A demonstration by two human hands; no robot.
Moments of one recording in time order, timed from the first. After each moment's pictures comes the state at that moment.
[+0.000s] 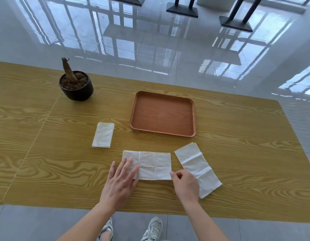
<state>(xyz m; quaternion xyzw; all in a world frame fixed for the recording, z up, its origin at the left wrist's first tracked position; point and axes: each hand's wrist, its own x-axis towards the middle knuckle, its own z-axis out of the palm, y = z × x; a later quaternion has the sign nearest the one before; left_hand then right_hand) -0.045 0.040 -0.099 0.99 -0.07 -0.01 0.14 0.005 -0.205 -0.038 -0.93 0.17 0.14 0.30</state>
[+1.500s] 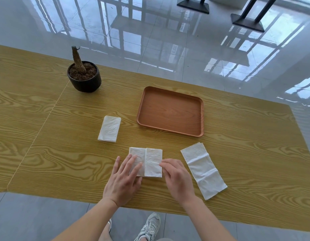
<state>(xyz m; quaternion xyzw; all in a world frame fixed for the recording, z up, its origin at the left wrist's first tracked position) -0.047 0.041 -0.108 0.98 -0.07 0.03 0.17 0.012 -0.179 -0.040 -0.95 -0.20 0.01 0.26</state>
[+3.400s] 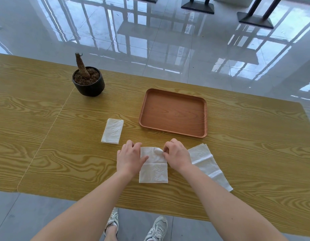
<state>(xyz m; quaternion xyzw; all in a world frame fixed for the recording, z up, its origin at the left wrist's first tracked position) 0.039 0.028 -0.067 0.97 0.15 -0.06 0.20 0.103 -0.159 -0.043 -0.95 -0.15 0.17 0.21</state>
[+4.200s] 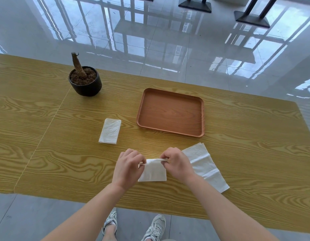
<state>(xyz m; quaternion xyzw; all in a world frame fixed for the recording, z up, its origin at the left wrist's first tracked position) 0.003 0.026 -0.048 0.96 -0.03 0.08 0.28 0.074 -0.176 -0.028 -0.92 -0.20 0.17 0.29</state>
